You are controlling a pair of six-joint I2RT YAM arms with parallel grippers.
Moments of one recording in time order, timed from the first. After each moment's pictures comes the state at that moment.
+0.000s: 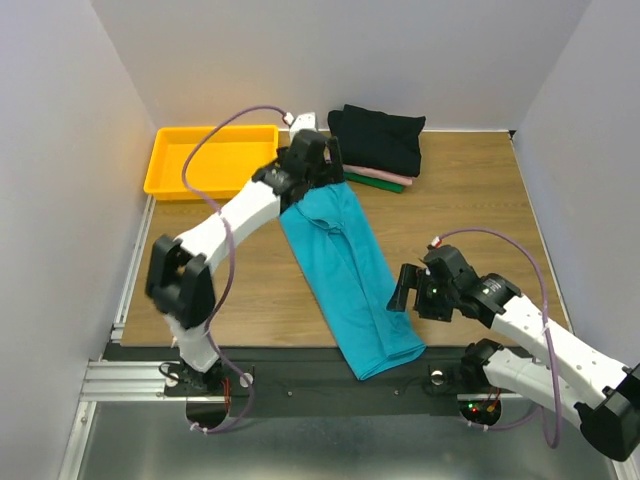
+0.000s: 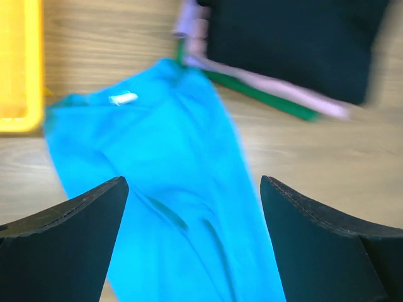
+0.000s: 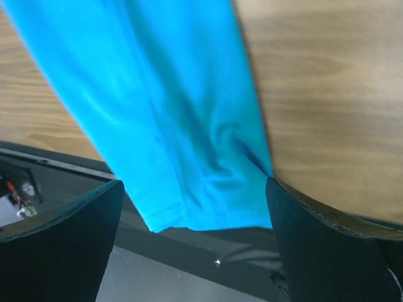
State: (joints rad) left arm -0.58 1.83 1.64 -0.42 -0.28 -0.56; right arm 0.64 0.84 0.62 -0.74 -0.09 0.82
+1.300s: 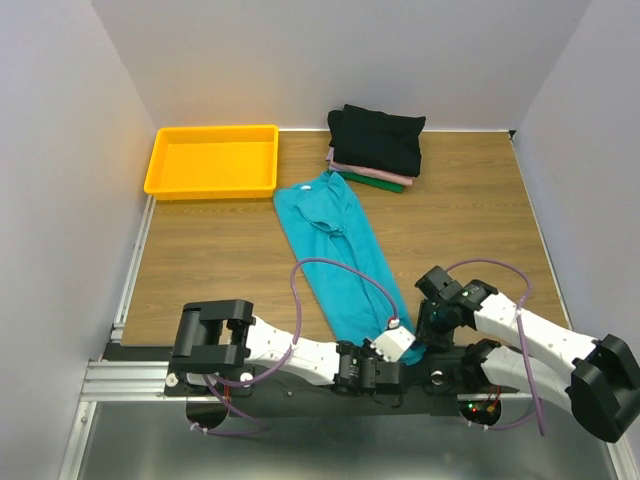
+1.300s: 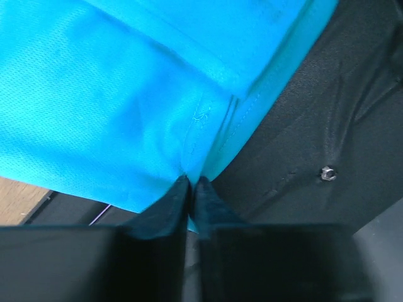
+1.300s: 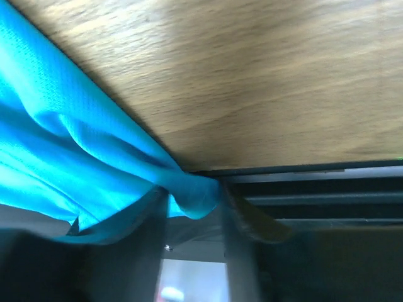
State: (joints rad) left arm -1.68 1.76 1.03 -0.41 -0.46 -0.80; right arm 0.64 0.97 0.44 -0.88 -0.11 0.98
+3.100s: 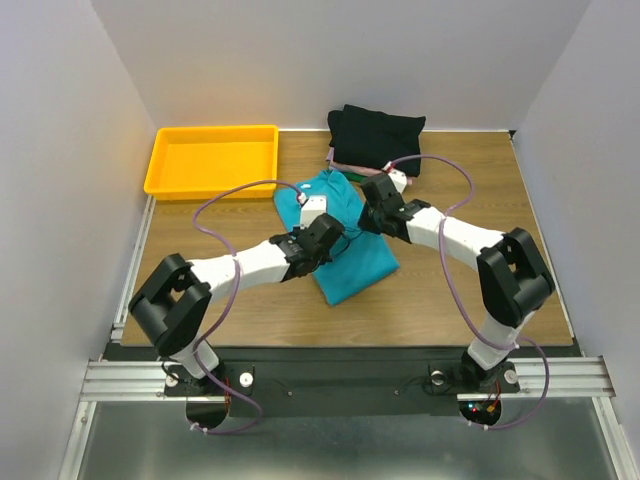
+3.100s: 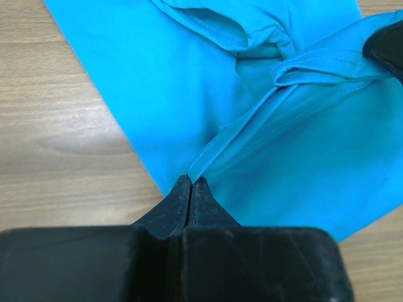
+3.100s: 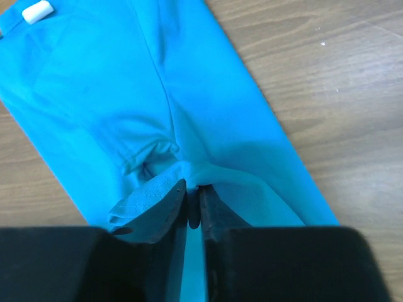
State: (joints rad) left arm -0.88 1.55 0.97 -0.27 -0.50 -0.68; right arm 0.60 1.71 1.18 -0.28 0.31 0.80
